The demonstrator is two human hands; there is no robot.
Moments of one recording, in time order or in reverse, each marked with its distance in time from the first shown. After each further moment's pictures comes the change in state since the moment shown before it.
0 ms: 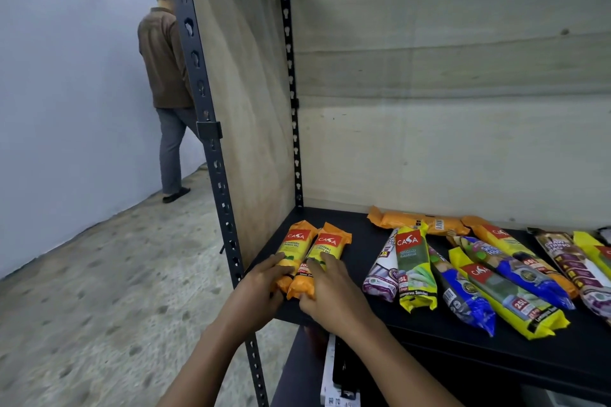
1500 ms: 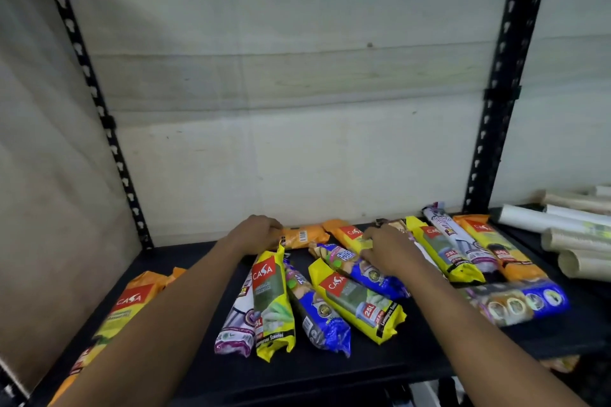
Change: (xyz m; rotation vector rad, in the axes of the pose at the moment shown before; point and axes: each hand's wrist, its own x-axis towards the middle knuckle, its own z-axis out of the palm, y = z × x) left_hand 0.295 0.167 0.138 0.174 -0.413 0.242; right_hand -0.039 0.303 -0.173 -0.229 0.045 0.638
